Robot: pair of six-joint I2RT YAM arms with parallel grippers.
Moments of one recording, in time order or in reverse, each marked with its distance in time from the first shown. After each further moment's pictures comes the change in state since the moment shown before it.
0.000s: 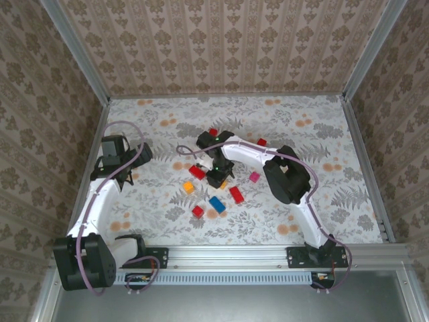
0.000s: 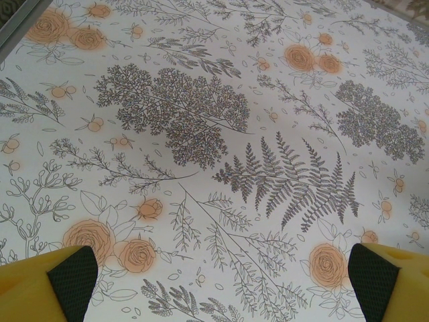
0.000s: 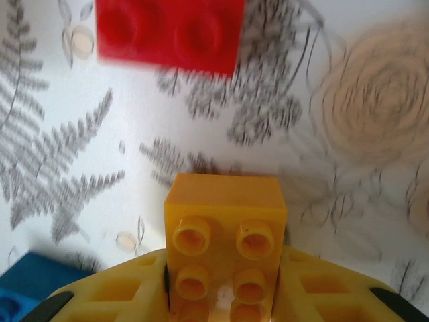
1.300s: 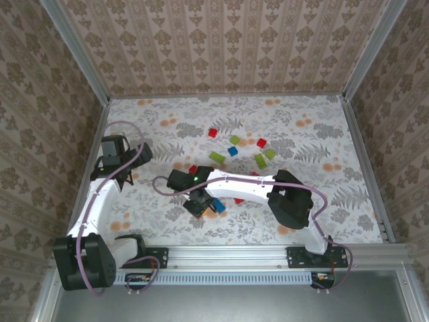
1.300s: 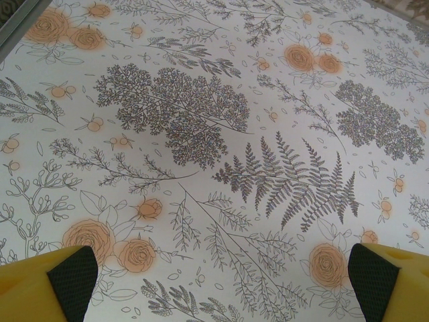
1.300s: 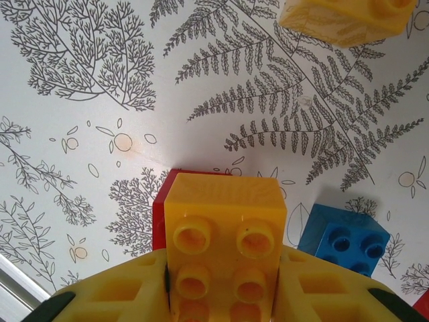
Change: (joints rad) left arm 0.000 0.000 0.000 0.000 0.000 0.000; right arm 0.369 -0.134 -0.078 0.059 0.159 0.435
